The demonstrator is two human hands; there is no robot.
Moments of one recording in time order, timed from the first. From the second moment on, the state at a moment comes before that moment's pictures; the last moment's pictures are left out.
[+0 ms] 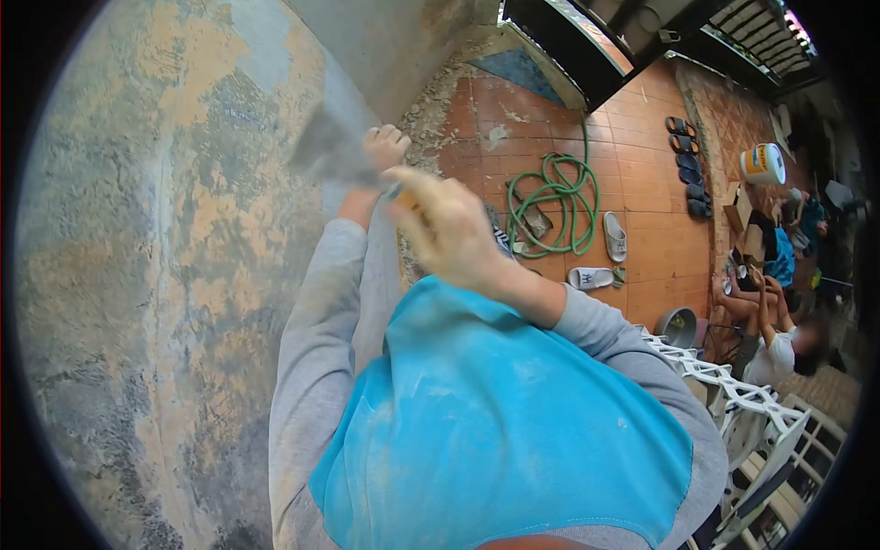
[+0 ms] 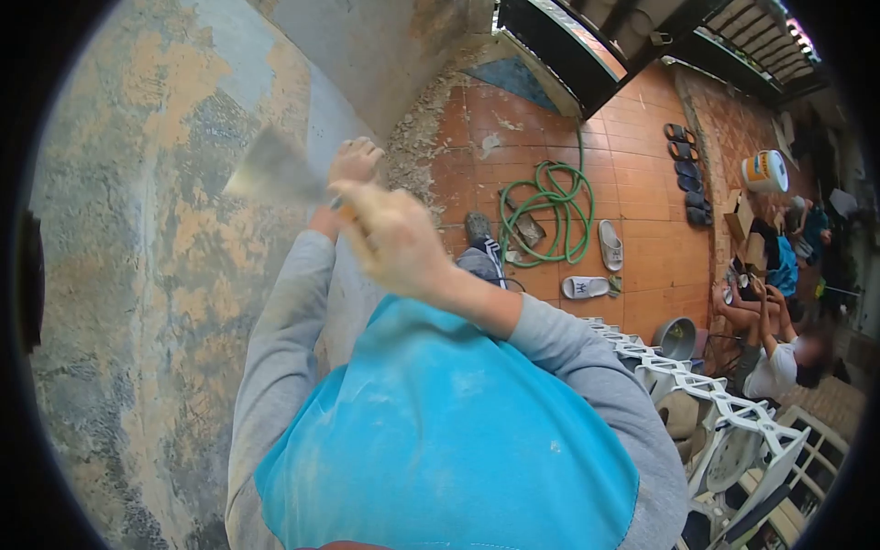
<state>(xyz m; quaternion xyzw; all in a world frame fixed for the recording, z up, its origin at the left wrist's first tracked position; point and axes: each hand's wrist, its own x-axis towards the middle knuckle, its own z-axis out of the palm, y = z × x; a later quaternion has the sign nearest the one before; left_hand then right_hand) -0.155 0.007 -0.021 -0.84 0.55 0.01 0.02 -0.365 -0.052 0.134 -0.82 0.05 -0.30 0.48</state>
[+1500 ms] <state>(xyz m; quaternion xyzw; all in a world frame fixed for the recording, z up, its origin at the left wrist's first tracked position) -0.191 0.000 -0.121 -0.72 0.62 0.21 0.24 -0.408 -0.009 0.125 -0.87 -0.19 -0.12 0.44</state>
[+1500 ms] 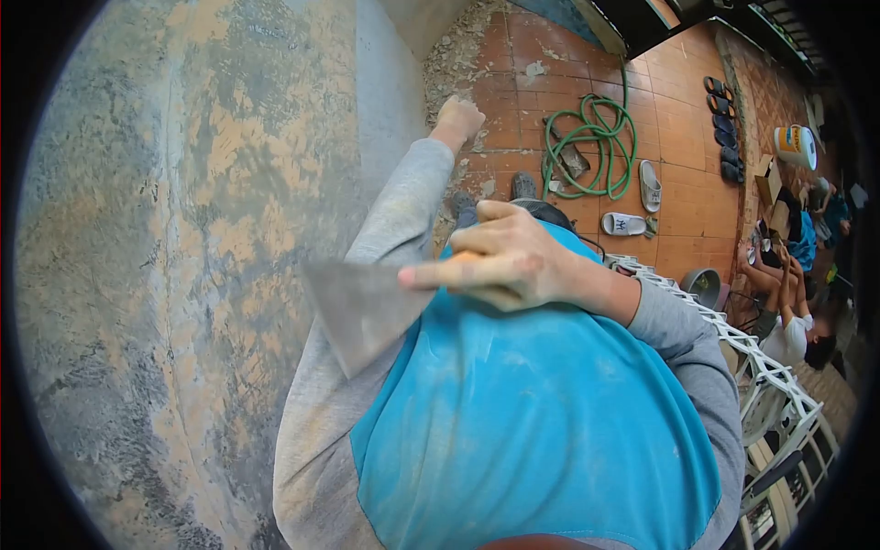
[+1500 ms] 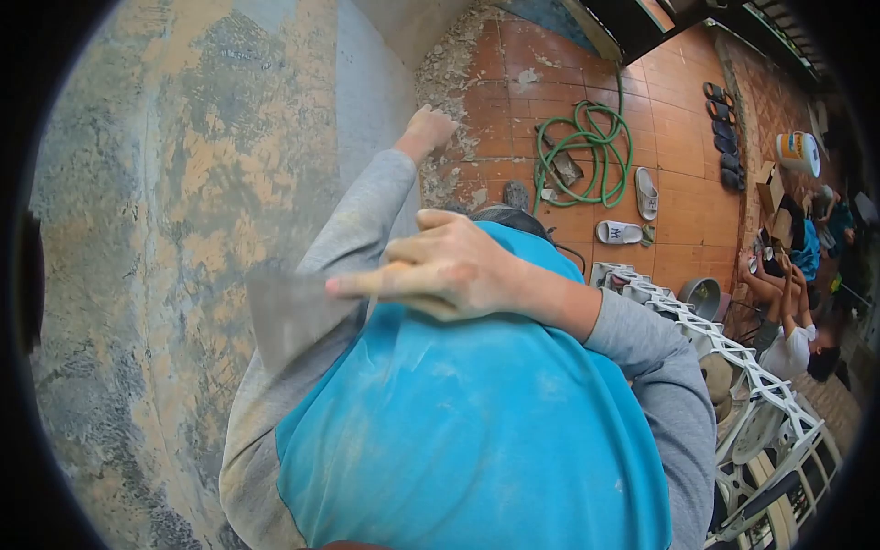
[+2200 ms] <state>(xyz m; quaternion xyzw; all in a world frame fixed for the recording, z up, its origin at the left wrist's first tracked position) -0.172 -0.034 -0.108 -0.78 0.52 0.28 0.21 -0.405 -0.048 0.108 -0.82 -0.20 -0.18 0.50</state>
